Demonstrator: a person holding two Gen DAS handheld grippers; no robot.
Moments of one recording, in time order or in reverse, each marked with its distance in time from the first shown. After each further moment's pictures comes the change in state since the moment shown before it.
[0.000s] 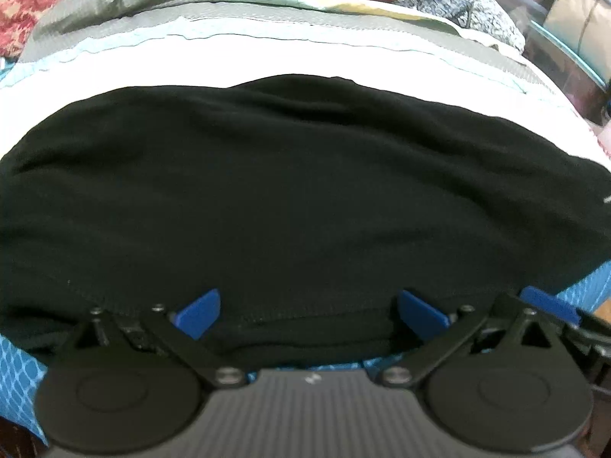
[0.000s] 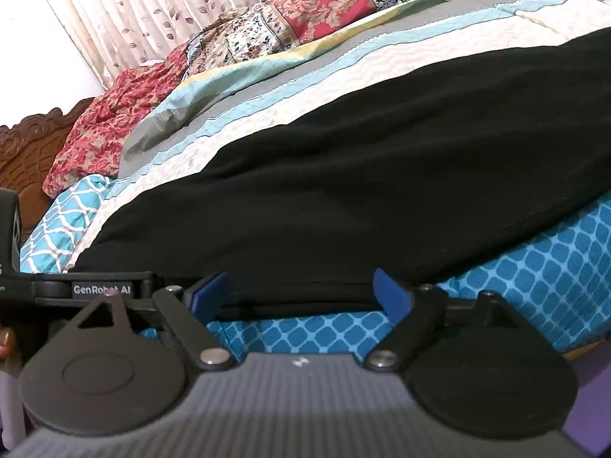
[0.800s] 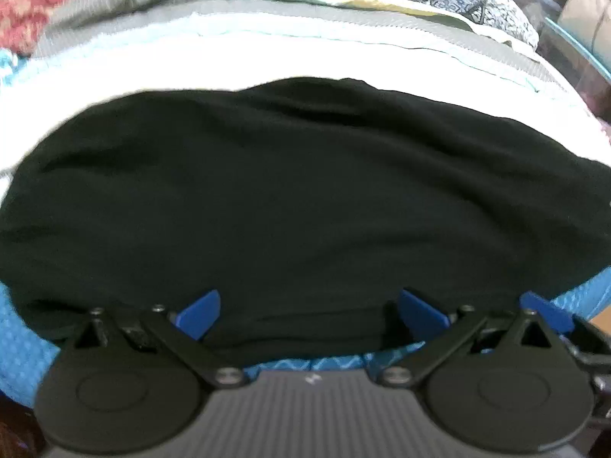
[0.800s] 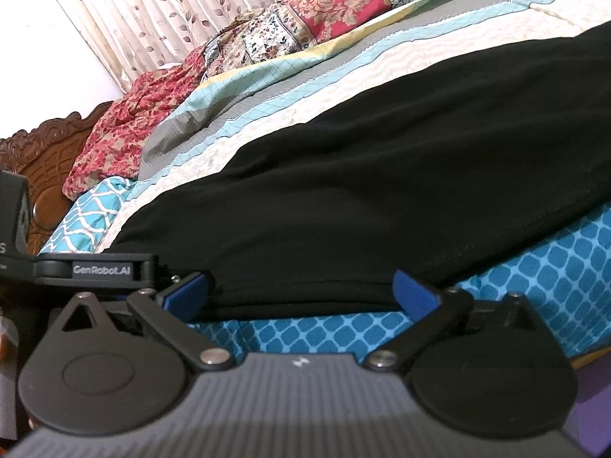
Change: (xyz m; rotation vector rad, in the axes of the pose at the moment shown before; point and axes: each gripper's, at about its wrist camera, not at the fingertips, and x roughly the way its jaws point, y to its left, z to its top) left arm -0.008 -0.007 0.014 0.013 0.034 0.072; right arm 0.003 0.011 -0.008 0.020 -0.013 0.066
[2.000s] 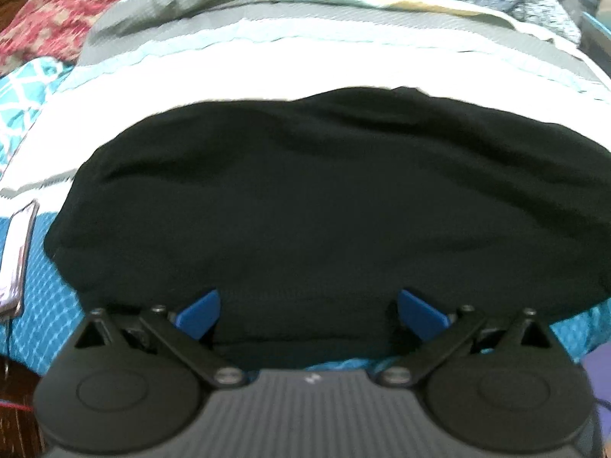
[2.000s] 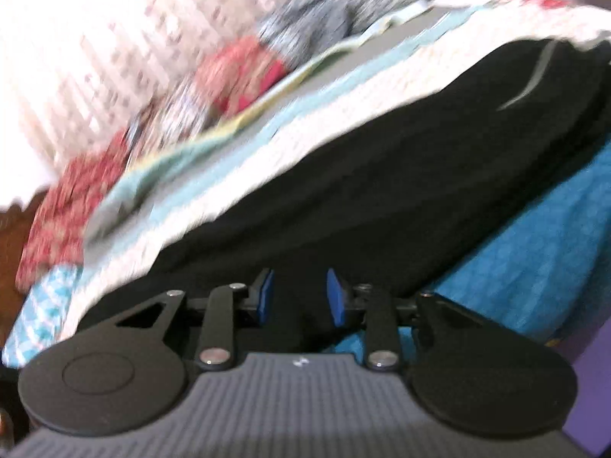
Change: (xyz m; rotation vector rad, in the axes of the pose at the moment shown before) left arm -0.011 0.007 0.009 -0.014 0.012 0.143; right arm -0.078 -0.057 0.024 0.219 -0.253 -0.239
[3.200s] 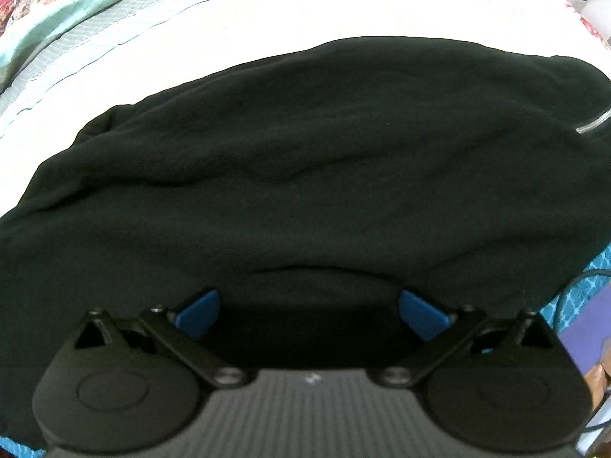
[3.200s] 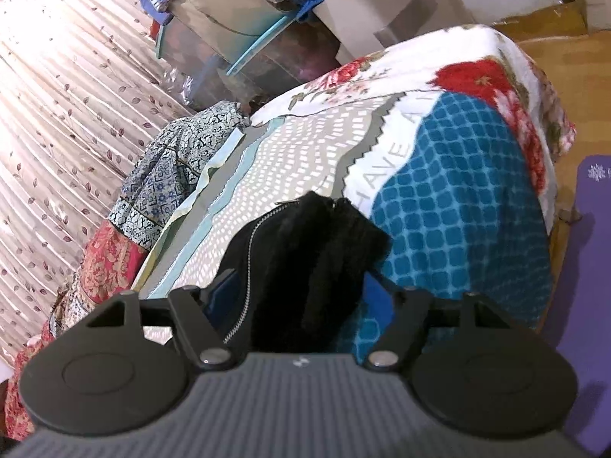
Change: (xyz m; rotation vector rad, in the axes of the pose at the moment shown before) left arm 0.050 -0.246 0.031 0.307 0.201 -0.095; right arm -0.034 -0.182 0.100 0.300 -0.262 -0.196
